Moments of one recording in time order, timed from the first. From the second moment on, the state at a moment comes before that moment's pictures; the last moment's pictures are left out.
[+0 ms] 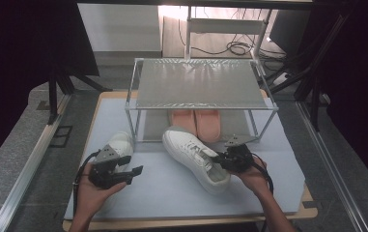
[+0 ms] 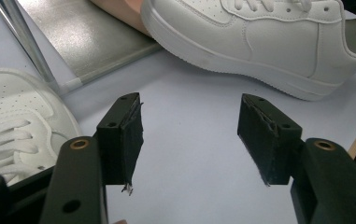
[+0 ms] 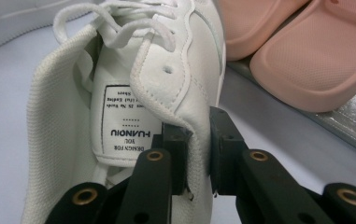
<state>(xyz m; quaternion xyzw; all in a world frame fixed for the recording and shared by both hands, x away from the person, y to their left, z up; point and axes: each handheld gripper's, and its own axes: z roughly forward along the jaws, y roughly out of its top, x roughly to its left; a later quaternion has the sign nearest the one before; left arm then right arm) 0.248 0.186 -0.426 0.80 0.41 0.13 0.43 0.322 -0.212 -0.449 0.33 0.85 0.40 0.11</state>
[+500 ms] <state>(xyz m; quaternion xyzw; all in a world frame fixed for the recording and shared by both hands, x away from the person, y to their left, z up) 0.247 0.188 -0.425 0.79 0.41 0.13 0.43 0.313 -0.214 -0.444 0.31 0.83 0.47 0.06</state>
